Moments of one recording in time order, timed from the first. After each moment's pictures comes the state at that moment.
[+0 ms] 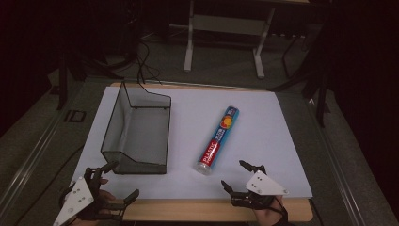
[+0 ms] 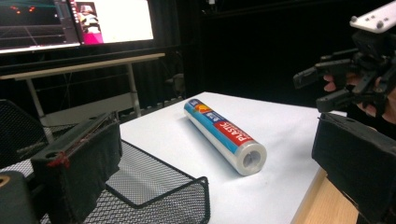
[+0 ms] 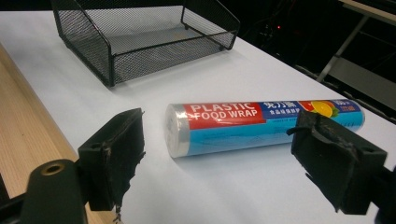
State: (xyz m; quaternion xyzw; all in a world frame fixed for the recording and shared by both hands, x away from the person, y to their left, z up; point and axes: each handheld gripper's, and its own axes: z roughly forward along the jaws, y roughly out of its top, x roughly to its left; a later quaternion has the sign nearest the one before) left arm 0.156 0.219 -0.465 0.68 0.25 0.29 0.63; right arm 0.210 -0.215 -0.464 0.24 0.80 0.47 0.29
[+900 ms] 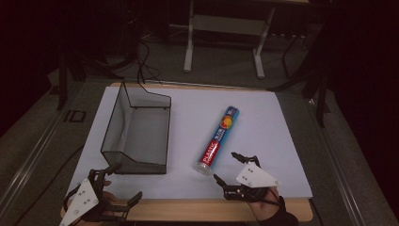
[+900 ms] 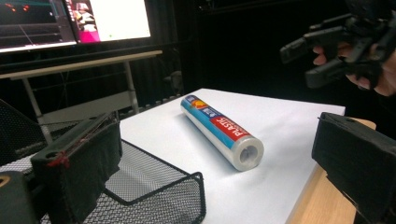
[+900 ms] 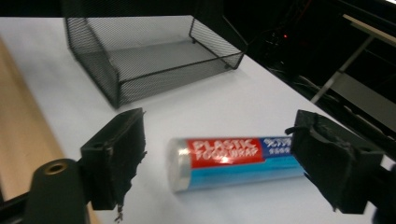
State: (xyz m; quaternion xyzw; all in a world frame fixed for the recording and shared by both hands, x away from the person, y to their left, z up) left arm 0.155 0.213 -0.470 0.68 0.25 0.30 0.62; right arm 0.222 -0.186 -0.426 0.21 0.81 0.45 0.29
